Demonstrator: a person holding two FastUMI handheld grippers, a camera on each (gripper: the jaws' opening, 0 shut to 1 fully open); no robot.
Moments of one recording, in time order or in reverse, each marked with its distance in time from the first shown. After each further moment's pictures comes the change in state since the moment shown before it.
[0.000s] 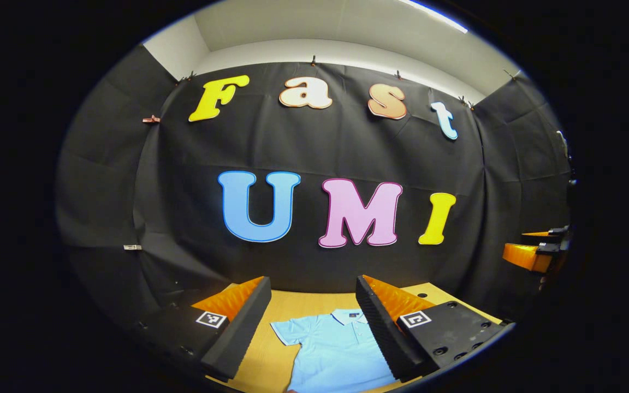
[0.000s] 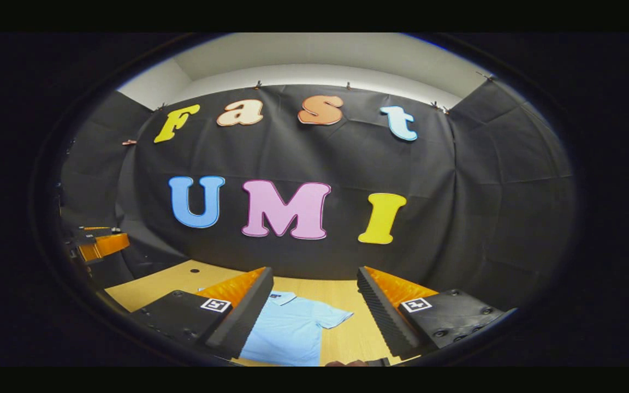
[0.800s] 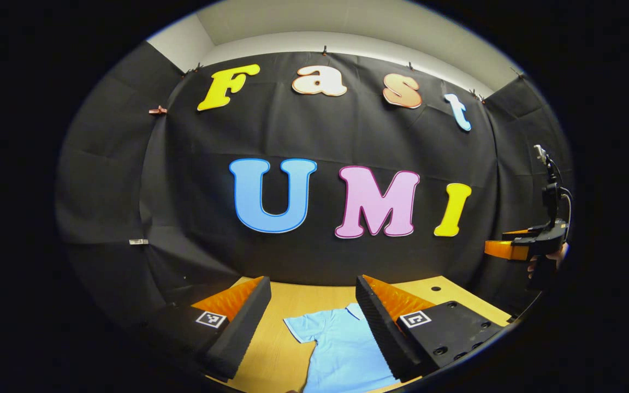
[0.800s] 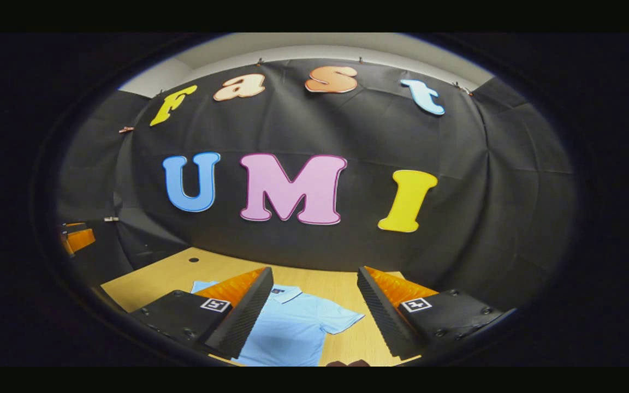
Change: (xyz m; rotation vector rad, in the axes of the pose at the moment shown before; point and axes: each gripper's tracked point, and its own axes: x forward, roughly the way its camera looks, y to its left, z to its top) left arm 0.027 0.040 -0.022 -0.002 0.060 0.068; right arm 0.125 0.002 -0.053 -0.001 0.155 0.097
